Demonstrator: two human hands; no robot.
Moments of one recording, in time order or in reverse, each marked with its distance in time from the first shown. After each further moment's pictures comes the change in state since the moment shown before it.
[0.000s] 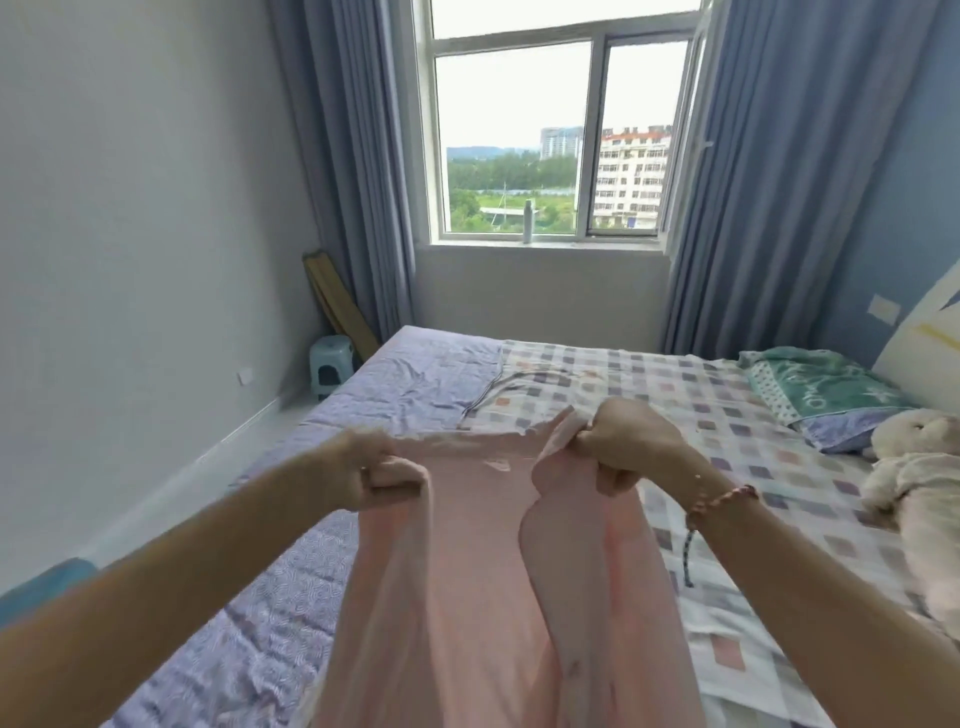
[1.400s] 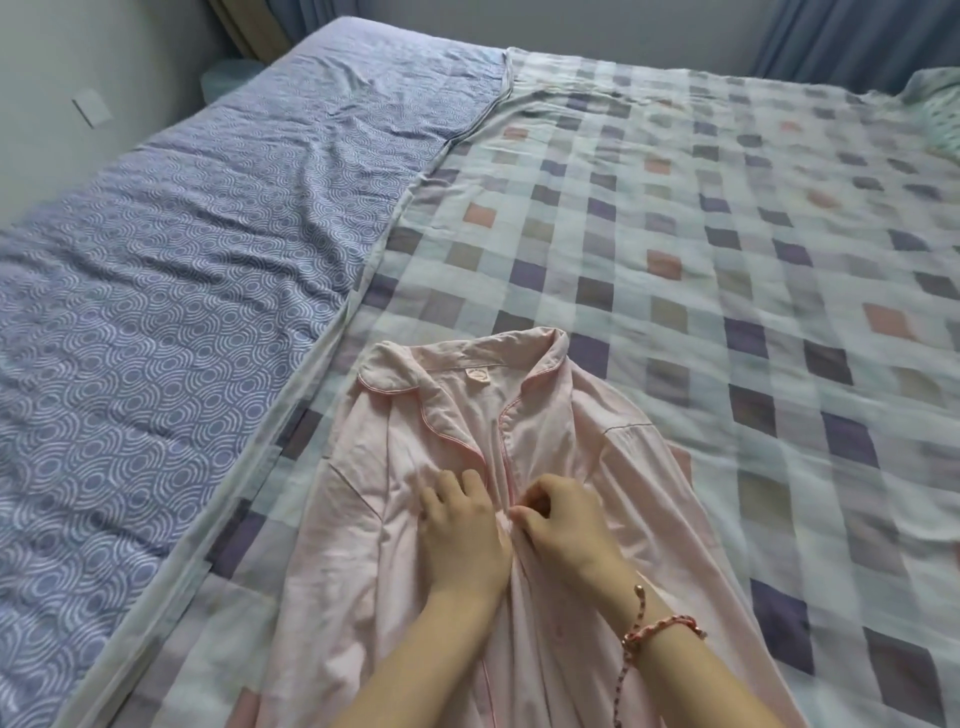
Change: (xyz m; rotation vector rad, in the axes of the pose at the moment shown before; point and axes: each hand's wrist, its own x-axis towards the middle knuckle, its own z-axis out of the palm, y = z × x) left_hand 0.324 -0.430 0.069 1.313 0.124 0.192; right_hand 0.238 0.206 0.492 0.210 -0.158 0.042
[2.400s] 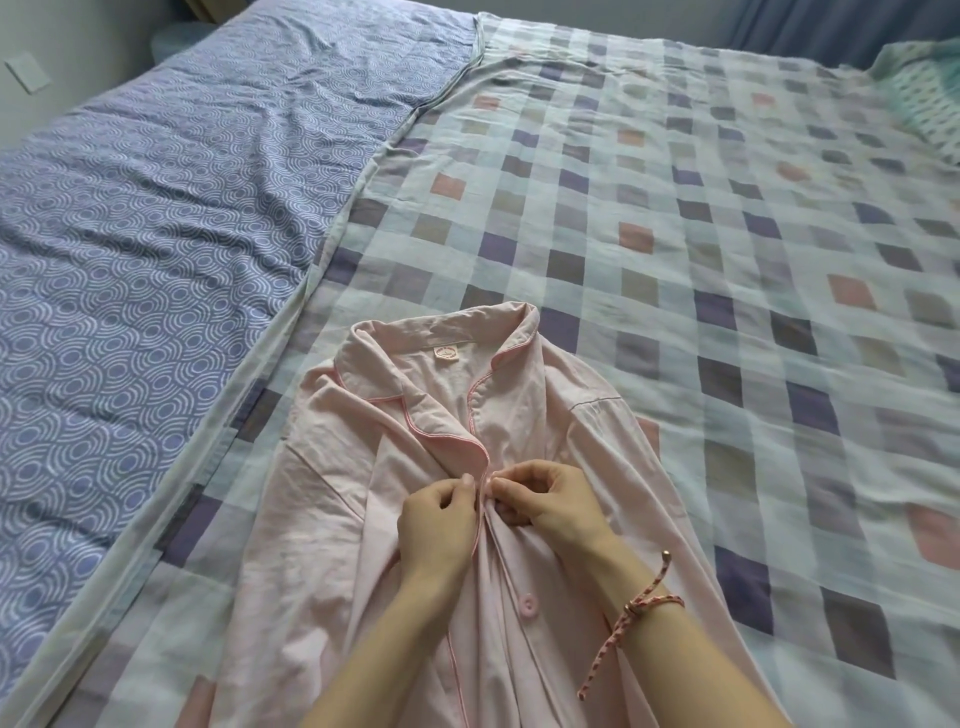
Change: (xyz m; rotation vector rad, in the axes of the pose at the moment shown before) left_hand -0.010 0.000 0.002 -0.958 -0.018 -0.266; right_hand -0.008 0.018 -0.001 0.889 -0.066 0.194
